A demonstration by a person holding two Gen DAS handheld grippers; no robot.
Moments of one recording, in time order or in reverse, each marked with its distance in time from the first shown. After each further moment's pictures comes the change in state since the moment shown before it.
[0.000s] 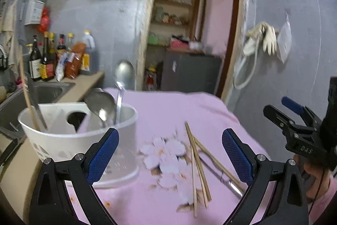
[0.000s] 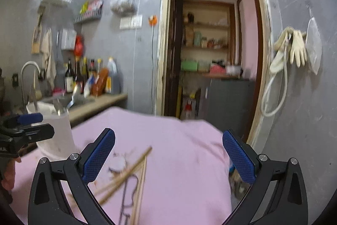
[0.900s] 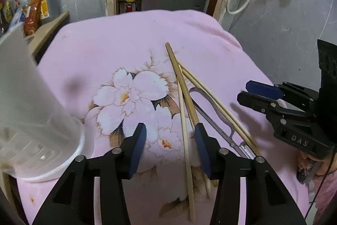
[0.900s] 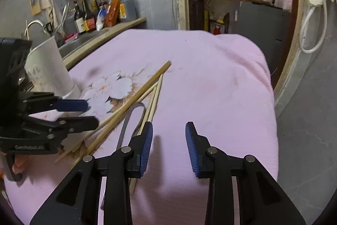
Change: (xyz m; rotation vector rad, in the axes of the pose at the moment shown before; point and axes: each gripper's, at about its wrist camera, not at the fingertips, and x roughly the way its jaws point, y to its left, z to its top) left arm 0.121 -0.016 -0.045 0.077 0.517 -0.089; right arm 0.079 -0.007 -0.063 0.047 0.516 0.222
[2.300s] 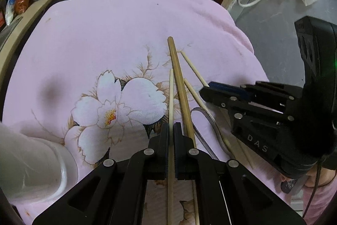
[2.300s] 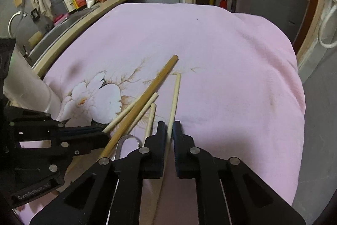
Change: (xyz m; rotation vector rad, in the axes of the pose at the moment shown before) left arm 0.031 0.011 0.045 -0.114 0.134 -0.037; right arm 0.076 0.001 0.056 0.023 0.227 0.011
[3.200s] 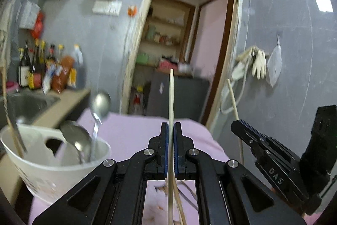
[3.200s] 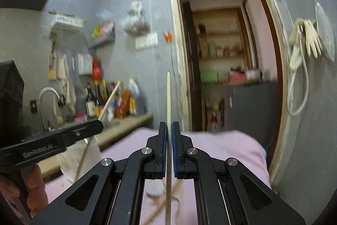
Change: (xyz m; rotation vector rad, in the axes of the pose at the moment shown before) left arm -0.168 -0.022 -0.066 0.019 -0.867 0.007; right arm -0.155 0.069 -0.065 -0.010 -0.940 -0.029
